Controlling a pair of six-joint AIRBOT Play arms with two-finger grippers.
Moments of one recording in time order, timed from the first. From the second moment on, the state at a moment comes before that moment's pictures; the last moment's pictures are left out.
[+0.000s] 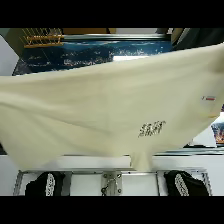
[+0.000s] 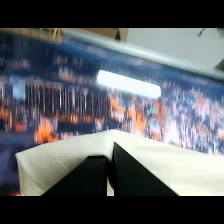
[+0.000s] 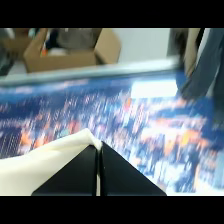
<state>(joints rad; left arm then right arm) 0.49 -0.53 1.39 1.07 -1.35 -1.61 -0.35 -0.77 1.47 -0.98 1.08 1.38</state>
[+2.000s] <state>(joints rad) 0.12 -1.11 0.80 1.15 -1.00 -1.57 -0.16 -1.20 0.57 -0.89 0.83 1.49</state>
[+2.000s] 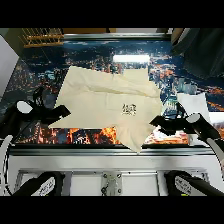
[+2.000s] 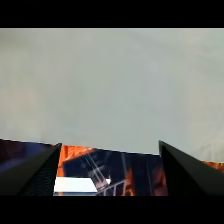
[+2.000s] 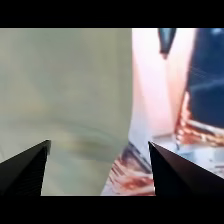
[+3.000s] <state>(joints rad) 0.51 -1.07 0.52 1.13 -0.80 -1.77 -0.05 -1.20 0.56 -0.78 0.69 1.44</state>
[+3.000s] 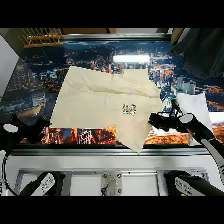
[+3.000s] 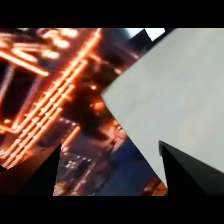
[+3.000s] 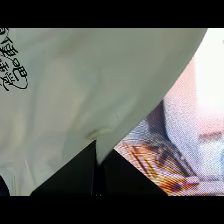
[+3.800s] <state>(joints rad) 0.29 -1.24 0.76 1.03 -0.74 -1.74 -0.06 -1.18 0.63 -0.82 0.72 1.44</state>
